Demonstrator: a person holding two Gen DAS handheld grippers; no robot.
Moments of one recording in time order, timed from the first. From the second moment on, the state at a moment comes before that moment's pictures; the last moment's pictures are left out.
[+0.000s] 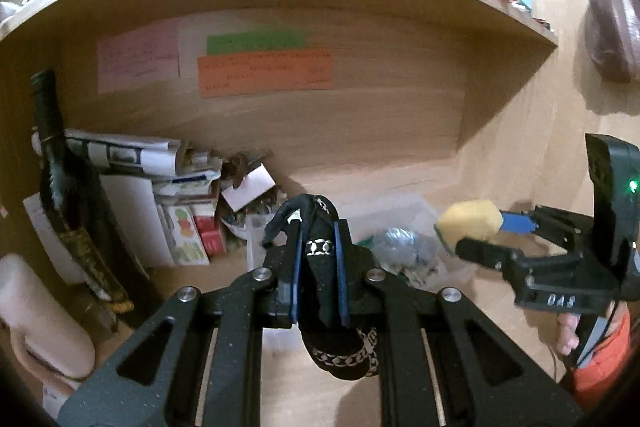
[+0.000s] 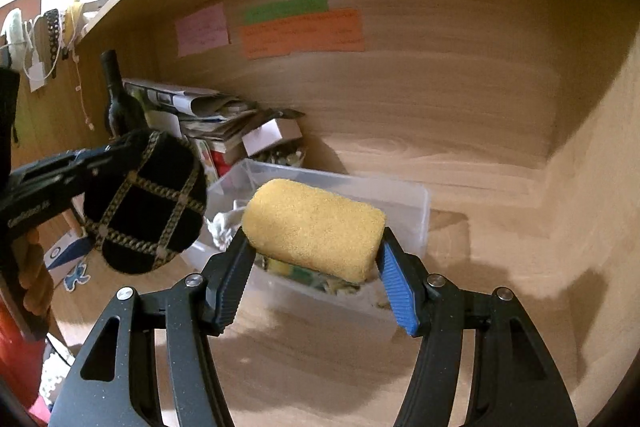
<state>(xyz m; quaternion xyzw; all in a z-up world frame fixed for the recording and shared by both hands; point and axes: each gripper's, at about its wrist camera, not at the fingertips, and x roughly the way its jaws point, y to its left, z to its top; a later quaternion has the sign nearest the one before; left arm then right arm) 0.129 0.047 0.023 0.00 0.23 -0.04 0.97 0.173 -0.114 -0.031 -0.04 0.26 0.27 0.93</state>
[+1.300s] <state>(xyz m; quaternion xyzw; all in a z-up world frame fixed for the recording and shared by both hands) 0.161 0.061 -0.020 -0.03 0.28 -0.03 0.96 0.195 -0.089 -0.047 -0.07 0.27 0.26 0.93</state>
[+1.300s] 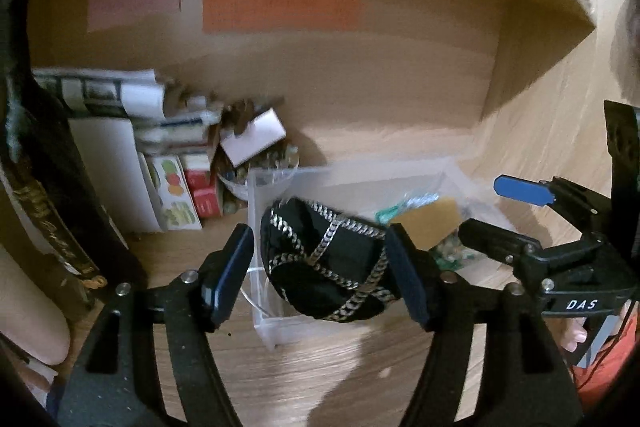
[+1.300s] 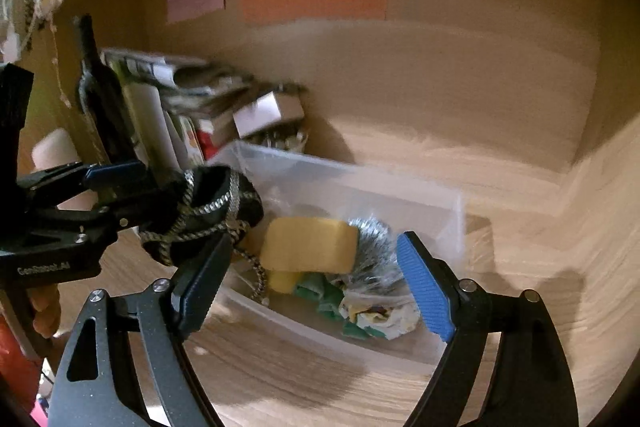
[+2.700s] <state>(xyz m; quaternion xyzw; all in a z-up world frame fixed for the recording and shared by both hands) 0.048 0.027 0.030 -0.03 0.13 -0.02 0.99 0.089 -0.135 0.008 -0.02 0.13 0.24 0.96</state>
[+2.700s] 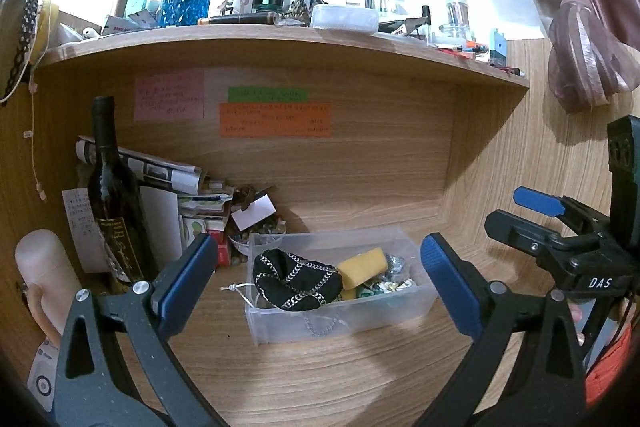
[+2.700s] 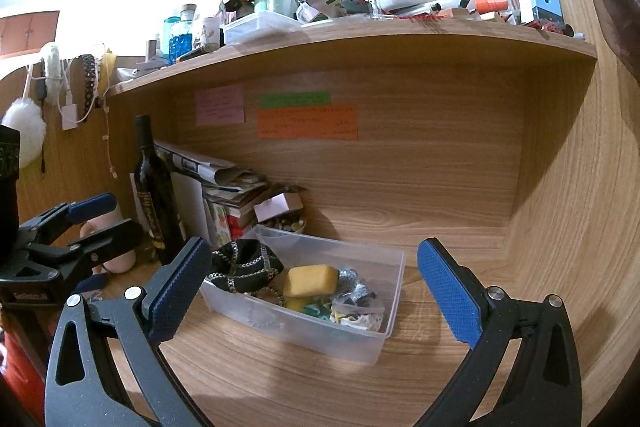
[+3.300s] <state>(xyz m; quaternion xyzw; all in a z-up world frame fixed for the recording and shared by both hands) 0.049 0.027 0.027 -0.03 0.14 -0.02 0.99 0.088 -0.135 0.006 -0.02 0.13 0.24 0.96</state>
